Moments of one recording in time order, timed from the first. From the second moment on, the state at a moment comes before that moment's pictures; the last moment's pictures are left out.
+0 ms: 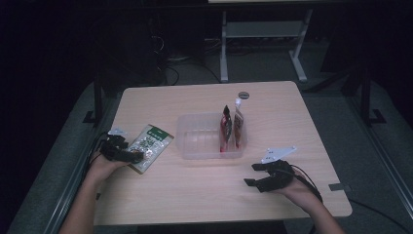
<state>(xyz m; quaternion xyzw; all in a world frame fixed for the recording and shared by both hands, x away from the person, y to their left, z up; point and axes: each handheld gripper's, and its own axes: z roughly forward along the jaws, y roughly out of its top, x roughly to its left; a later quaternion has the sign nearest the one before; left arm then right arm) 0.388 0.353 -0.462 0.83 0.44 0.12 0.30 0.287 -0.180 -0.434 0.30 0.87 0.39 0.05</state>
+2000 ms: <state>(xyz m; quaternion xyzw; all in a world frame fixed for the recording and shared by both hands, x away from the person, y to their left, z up) 0.316 0.376 -0.390 0.80 0.40 0.10 0.44 0.284 -0.185 -0.426 0.30 0.86 0.42 0.05</state>
